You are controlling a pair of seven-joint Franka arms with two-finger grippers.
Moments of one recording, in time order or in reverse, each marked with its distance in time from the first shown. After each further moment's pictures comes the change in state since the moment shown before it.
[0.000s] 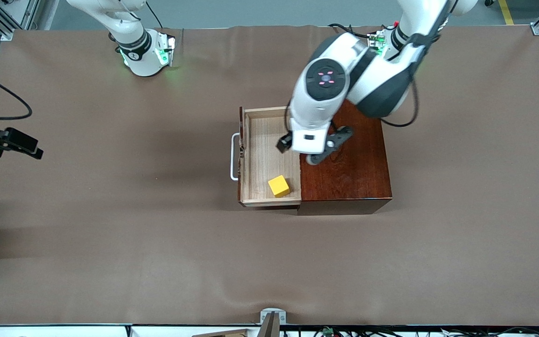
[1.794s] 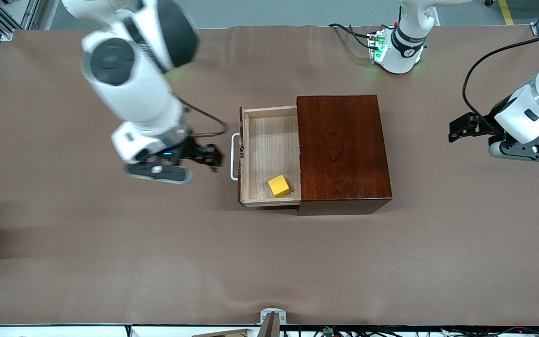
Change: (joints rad) left arm 0.565 -0.383 0.073 -0.186 0.017 -0.182 1.381; right arm 0.507 0.284 0.003 0.246 0.000 0.090 0.563
